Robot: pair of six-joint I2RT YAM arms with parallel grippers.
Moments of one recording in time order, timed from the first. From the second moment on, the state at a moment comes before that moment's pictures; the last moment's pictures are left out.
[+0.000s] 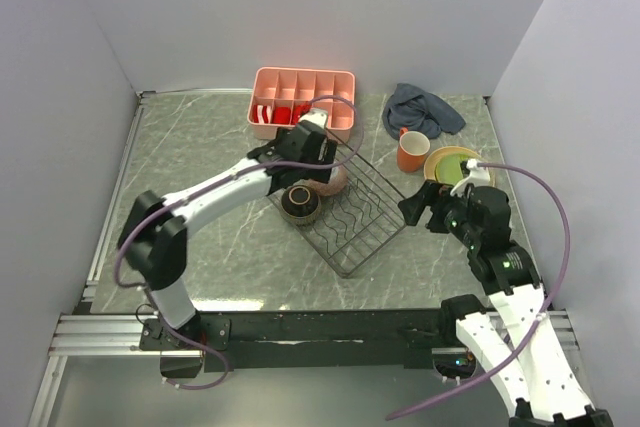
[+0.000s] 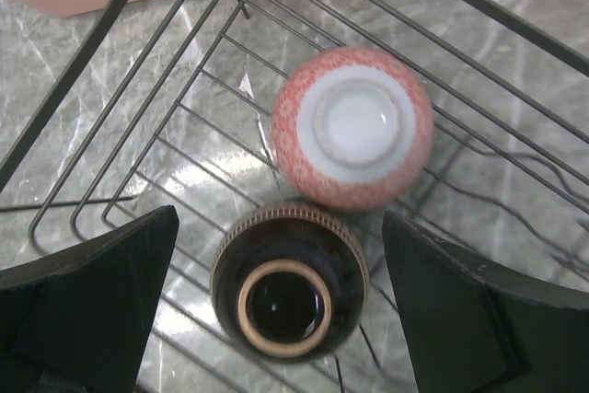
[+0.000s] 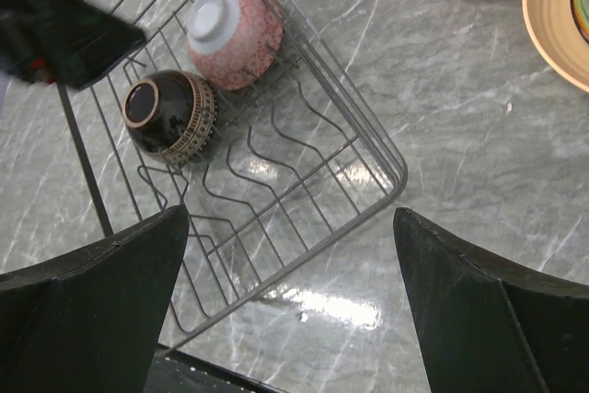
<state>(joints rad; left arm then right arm) -0.76 1.70 1.38 -0.41 -0.38 -0.31 0.20 0.59 0.72 -0.58 -0.15 0.44</state>
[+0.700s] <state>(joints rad) -0.73 2.03 1.65 -0.52 -0.58 -0.36 0.20 0.51 0.70 -0.67 -0.17 0.37</state>
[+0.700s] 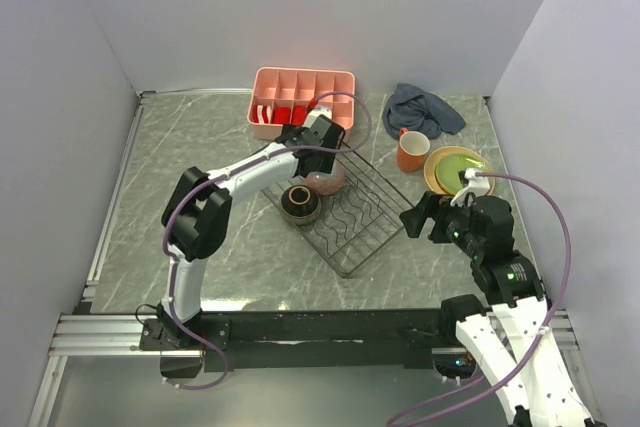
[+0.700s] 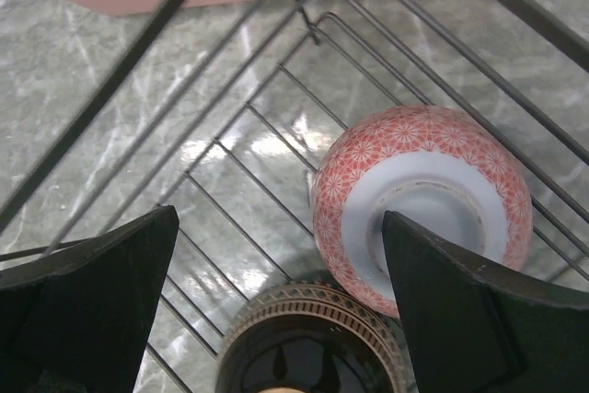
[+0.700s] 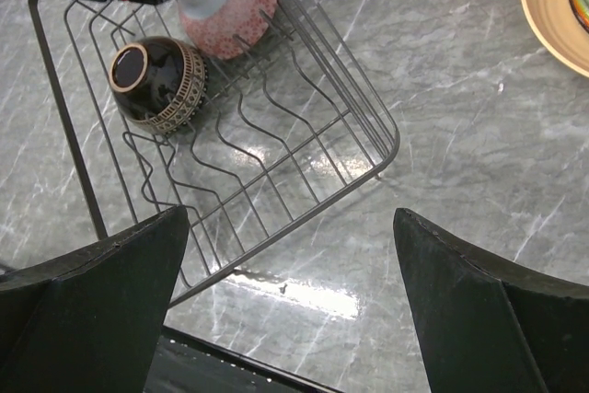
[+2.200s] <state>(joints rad) -0.79 1.94 1.55 -0.44 -0.50 0.04 0.20 0.61 0.70 -0.61 -0.23 0.33</state>
